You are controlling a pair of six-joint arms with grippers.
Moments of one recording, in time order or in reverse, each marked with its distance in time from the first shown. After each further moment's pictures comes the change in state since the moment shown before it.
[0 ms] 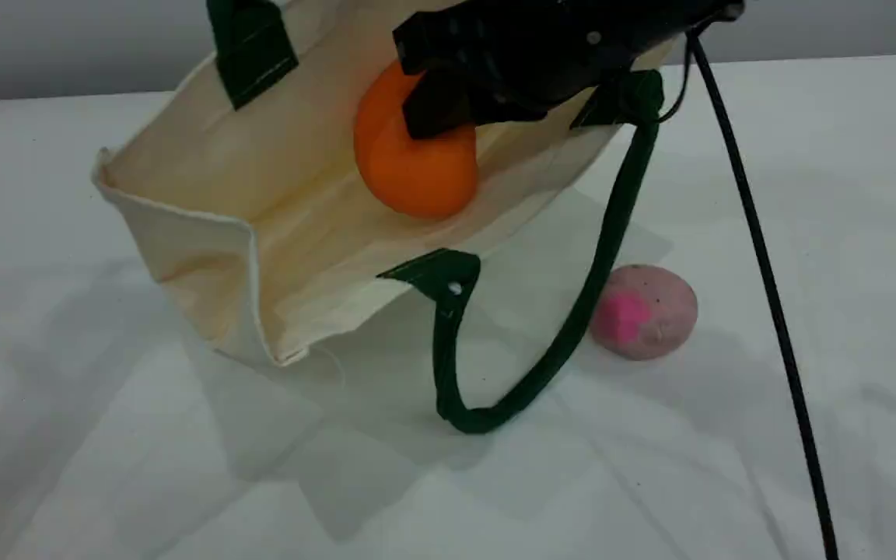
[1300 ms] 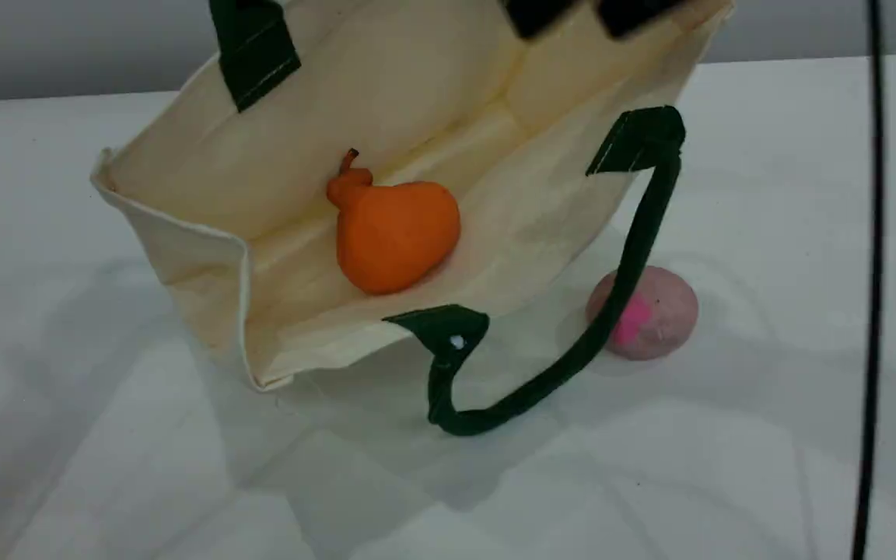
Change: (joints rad) left arm 0.000 0.000 0.000 0.000 0.000 0.000; right arm -0.142 -0.326 -0.008 -1.026 0.311 0.911
